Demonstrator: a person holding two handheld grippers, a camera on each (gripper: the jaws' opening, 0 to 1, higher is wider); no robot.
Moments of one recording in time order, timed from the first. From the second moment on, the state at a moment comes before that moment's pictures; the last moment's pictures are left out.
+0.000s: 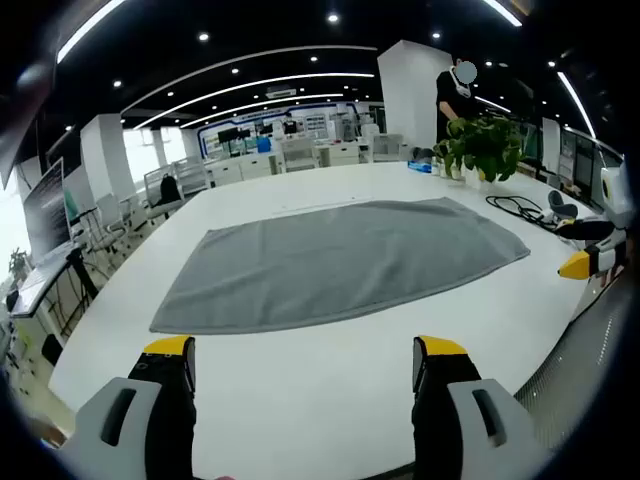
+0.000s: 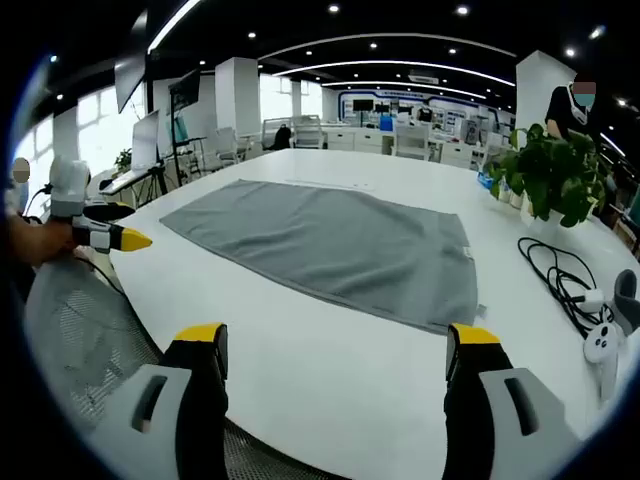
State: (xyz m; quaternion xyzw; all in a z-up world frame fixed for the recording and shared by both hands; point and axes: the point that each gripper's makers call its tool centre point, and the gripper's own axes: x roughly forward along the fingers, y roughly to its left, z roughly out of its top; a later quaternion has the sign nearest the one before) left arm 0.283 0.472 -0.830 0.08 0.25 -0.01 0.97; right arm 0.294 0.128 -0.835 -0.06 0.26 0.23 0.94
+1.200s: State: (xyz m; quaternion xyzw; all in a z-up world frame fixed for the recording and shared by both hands) left arm 0.283 0.471 -0.829 0.07 0.25 -0.01 0.97; right arm 0.292 0.128 -0.841 -0.04 0.28 0.24 0.93
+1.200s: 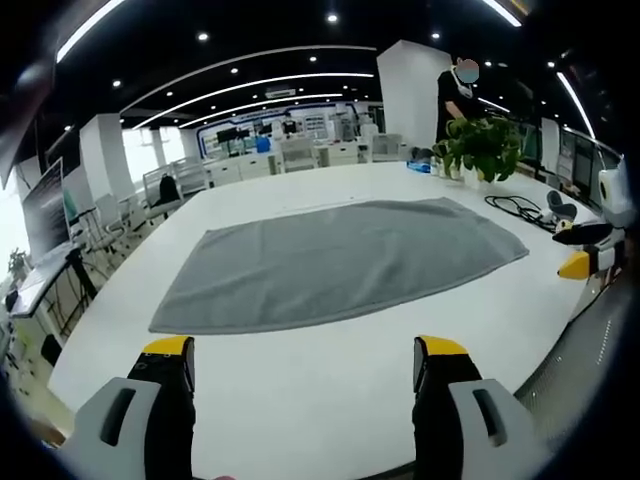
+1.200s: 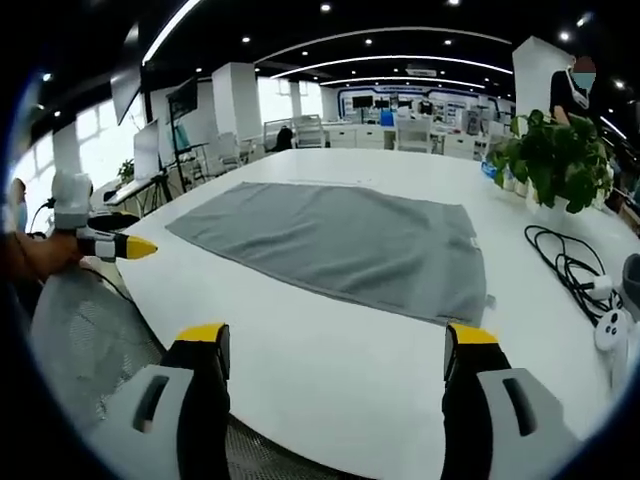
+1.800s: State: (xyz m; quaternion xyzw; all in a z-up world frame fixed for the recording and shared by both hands) left arm 0.285 0.466 -0.827 0.07 0.23 -0.03 0.97; right arm 0.294 0.121 -0.838 -0.03 0.27 0.22 0.94
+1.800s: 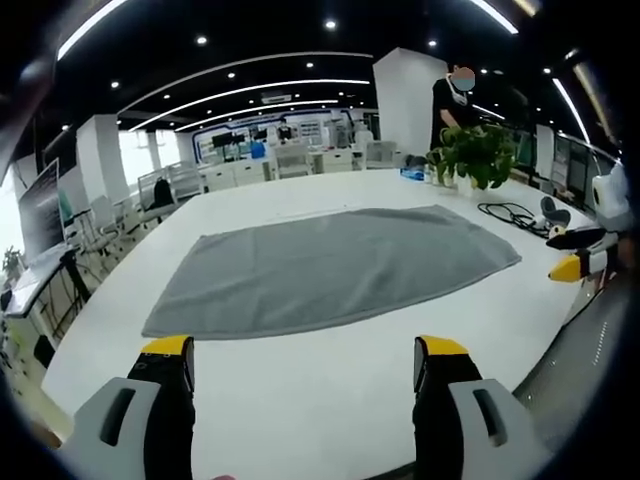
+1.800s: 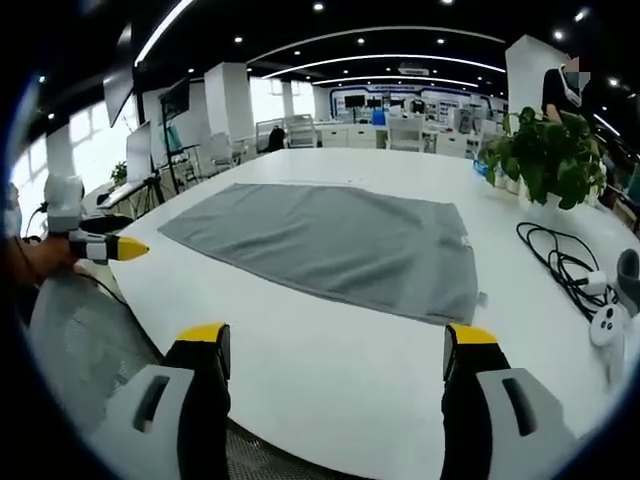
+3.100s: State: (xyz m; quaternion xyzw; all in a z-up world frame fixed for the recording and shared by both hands) left arm 0.280 0.458 -0.812 0.07 0.25 -0.05 0.97; right arm 0.305 0.112 -0.812 -0.03 0.26 0.25 0.93
